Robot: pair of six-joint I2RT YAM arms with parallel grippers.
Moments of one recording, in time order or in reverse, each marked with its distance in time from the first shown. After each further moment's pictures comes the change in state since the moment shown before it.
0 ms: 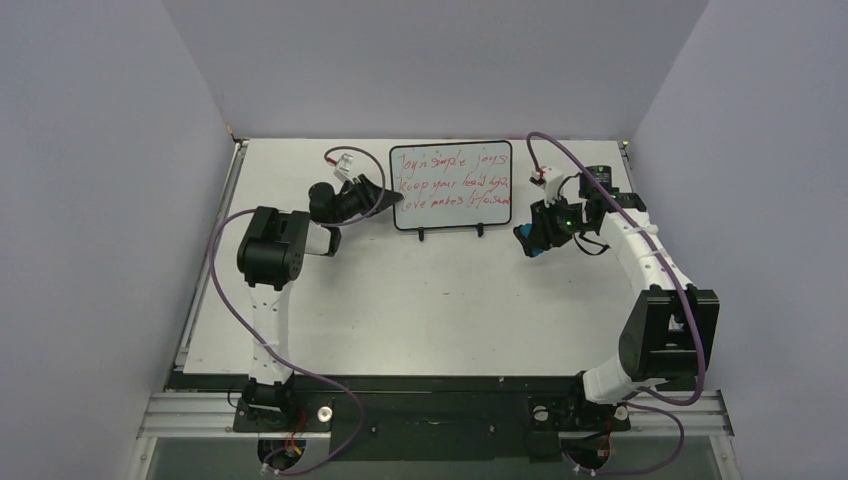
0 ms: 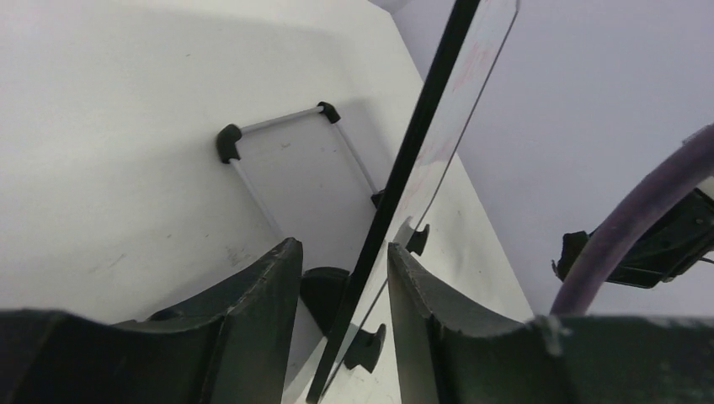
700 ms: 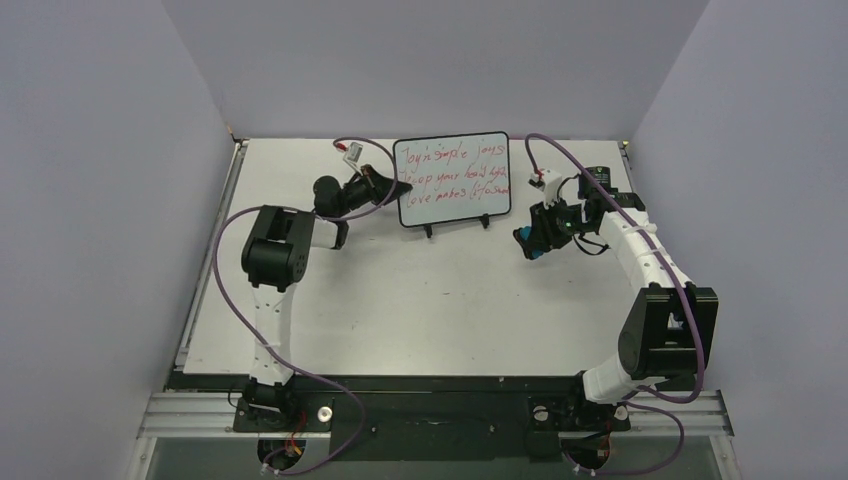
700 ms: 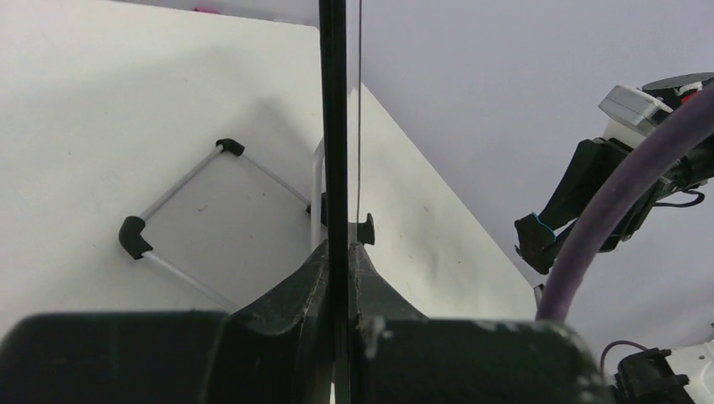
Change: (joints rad) left arm -0.046 0.029 0.096 0.183 0.084 -0.036; right arm 0.000 0.014 0.000 -0.018 -0.001 -0.017
